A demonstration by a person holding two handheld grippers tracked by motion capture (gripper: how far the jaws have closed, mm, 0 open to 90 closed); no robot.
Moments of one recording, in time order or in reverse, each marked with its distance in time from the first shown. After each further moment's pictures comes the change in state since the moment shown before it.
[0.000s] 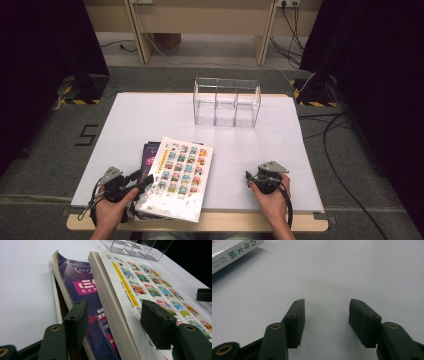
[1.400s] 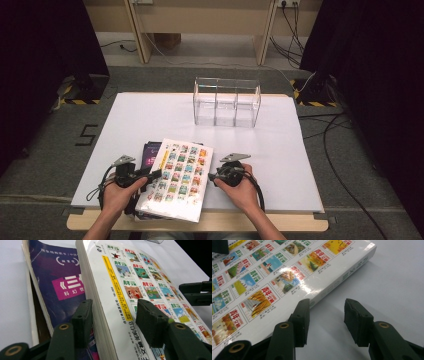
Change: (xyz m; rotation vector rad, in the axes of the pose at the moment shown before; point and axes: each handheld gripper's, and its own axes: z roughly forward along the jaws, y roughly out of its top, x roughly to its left) left arm -0.008 0.027 0.028 0.207 -0.024 -0.053; right arm 0.082 0.045 0.036 0.134 0.338 -0.100
